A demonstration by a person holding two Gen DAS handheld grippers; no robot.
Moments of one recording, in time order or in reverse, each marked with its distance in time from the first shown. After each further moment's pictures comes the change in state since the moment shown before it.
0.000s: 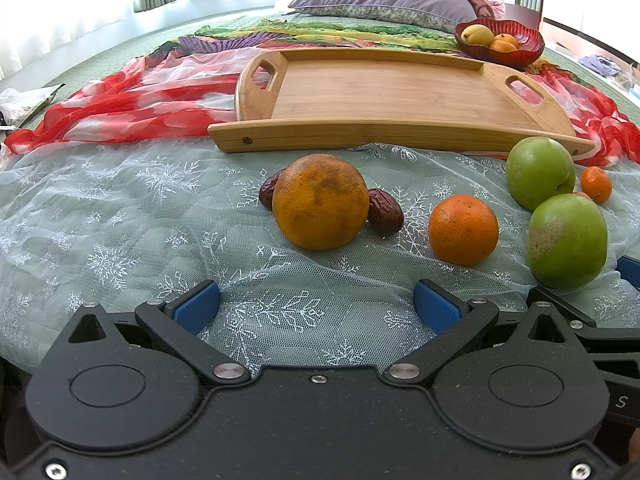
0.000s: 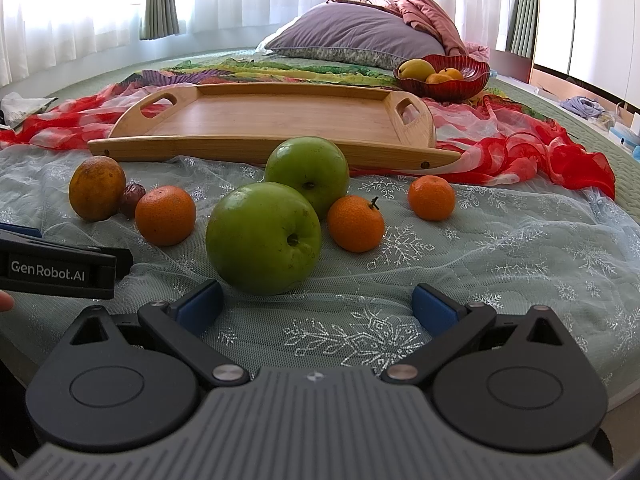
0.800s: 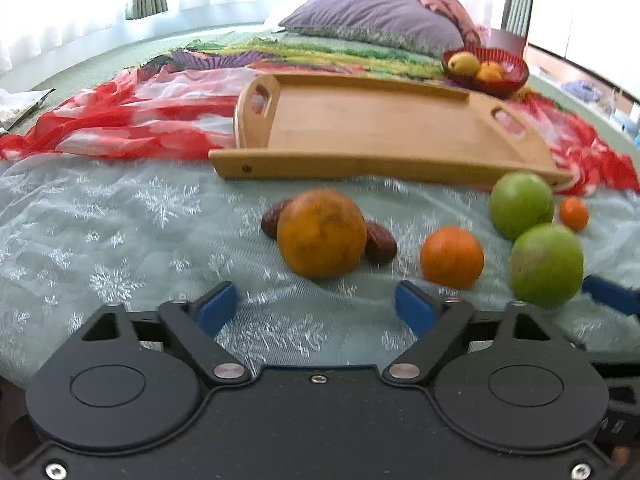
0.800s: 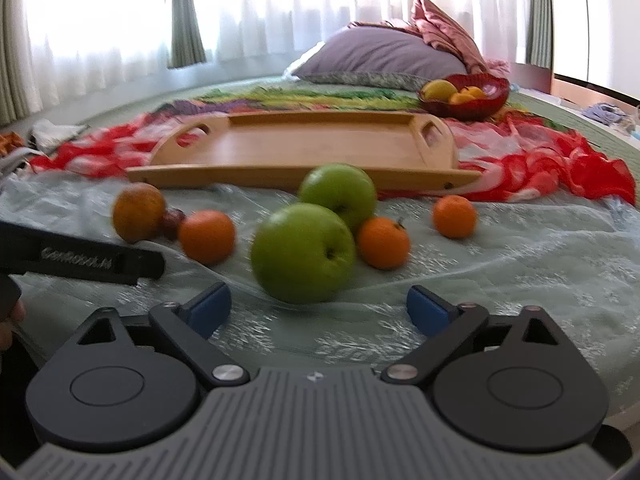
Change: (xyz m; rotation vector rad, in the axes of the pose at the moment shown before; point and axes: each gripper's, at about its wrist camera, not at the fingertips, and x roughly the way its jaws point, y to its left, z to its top) left arm -0.015 0.018 0.010 -0.041 -0.062 -0.085; right arm -0.016 -0.001 -0.002 0.022 -0.093 0.120
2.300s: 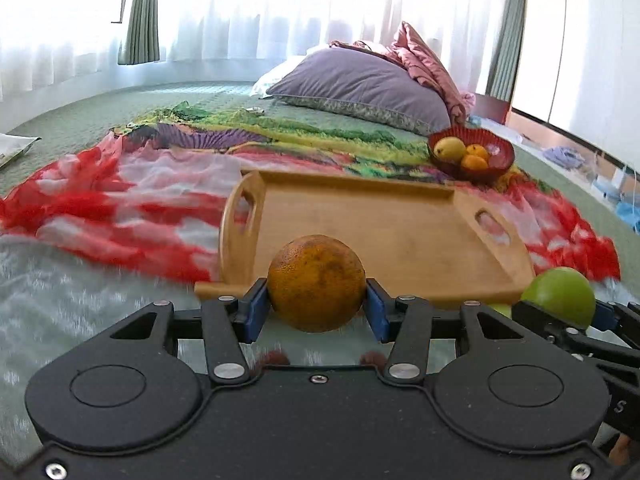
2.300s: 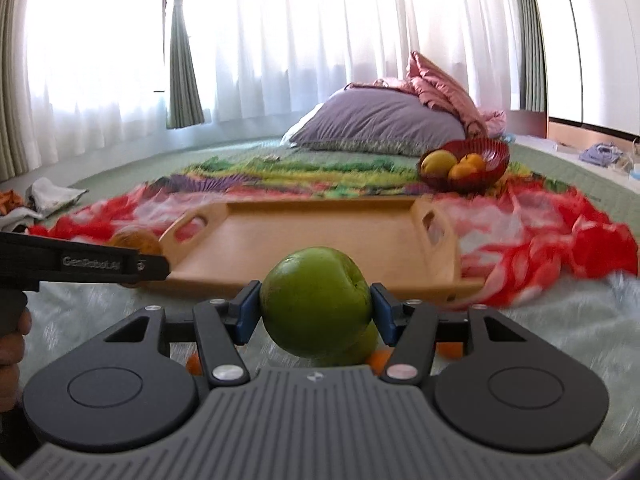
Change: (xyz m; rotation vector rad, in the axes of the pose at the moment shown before) left arm -0.009 0.004 0.079 -0.039 -0.179 -0.070; right arm -0.001 -0.004 0.064 0.029 -0.174 -0.009
